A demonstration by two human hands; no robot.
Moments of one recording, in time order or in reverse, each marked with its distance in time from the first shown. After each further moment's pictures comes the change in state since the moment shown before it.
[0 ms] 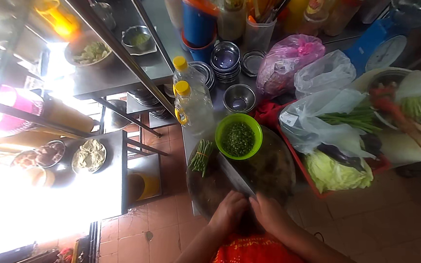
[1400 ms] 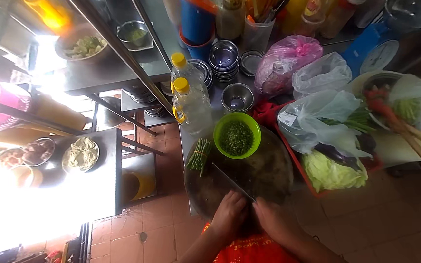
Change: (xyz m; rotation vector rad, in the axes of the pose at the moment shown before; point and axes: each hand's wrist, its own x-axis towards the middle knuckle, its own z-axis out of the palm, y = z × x) left_hand 0.001 0.006 0.013 0.138 0.073 -0.039; right_hand -0.018 0.019 0.013 -0.232 0.215 -0.168
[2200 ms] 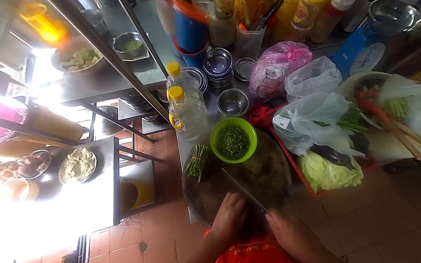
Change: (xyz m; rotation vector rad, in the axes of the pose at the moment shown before) left_hand 0.009 0.000 -0.001 0.023 0.009 -0.008; right_hand -0.037 0.026 -0.004 0.013 0.118 -0.019
